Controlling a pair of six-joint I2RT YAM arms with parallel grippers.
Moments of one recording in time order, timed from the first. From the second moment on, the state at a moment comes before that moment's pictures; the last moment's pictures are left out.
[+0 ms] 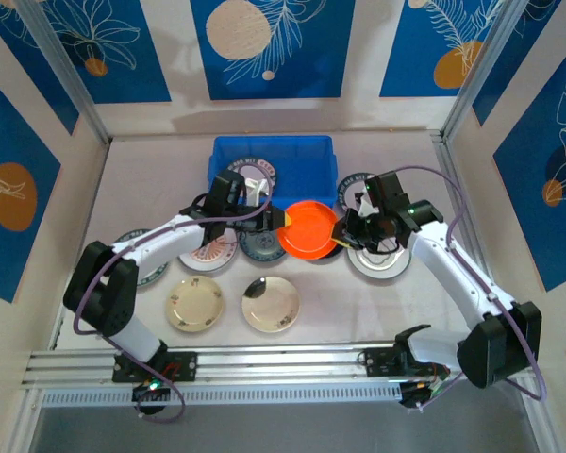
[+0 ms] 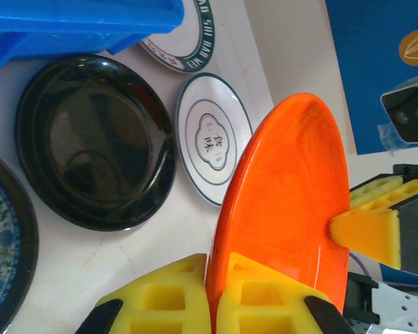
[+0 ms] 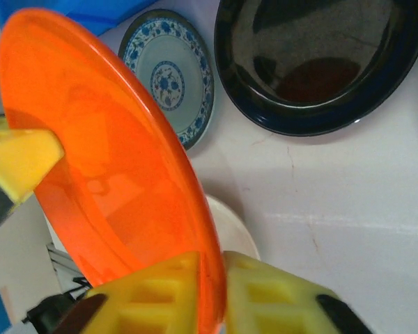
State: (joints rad) left arm -0.57 1.59 1.05 -0.07 0.68 -0.70; right arm 0.35 1.24 1.09 -0.90 -0.43 0.73
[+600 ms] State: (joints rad) left arm -0.41 1.90 1.70 -0.36 0.40 -0.54; right arm 0.16 1.32 1.26 -0.86 -0.37 0.65
